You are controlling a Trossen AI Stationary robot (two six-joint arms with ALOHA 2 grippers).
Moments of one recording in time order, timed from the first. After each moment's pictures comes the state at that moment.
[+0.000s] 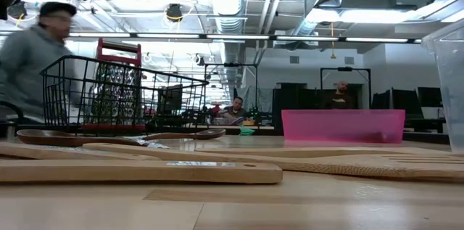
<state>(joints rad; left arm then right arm) -0.32 0.29 0.12 0.47 0.18 -0.27 0.34 1.72 2.33 -1.57 0.40 0.38</state>
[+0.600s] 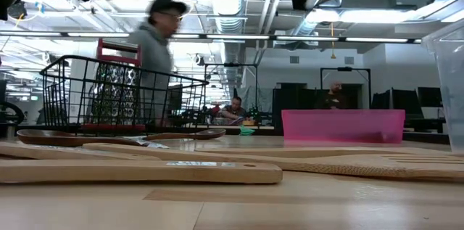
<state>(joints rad) -0.32 0.30 0.12 0.47 0.18 -0.27 -0.35 1.77 2.19 -1.57 0.47 0.13</state>
